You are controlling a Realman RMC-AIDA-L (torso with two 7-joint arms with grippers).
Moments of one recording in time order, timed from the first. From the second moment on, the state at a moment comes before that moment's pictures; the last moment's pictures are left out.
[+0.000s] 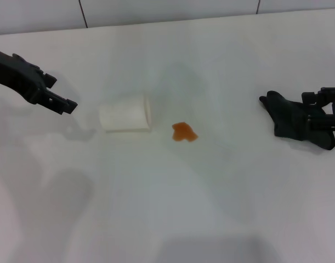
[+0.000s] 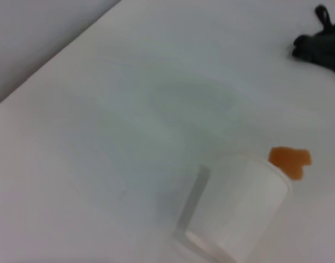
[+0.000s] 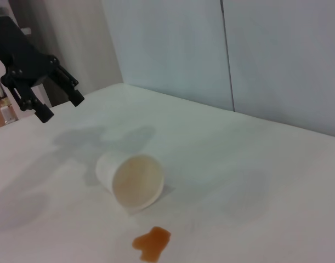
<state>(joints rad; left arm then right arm) -1.34 -2.08 2.85 -0.92 0.41 1.68 -1.51 0.70 2.01 -2.82 0.85 0.29 -1.84 1.17</state>
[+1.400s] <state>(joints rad) -1.40 -2.08 2.85 -0.57 0.49 1.41 -1.36 0.70 2.01 -2.82 0.84 0.29 -1.83 1.18</state>
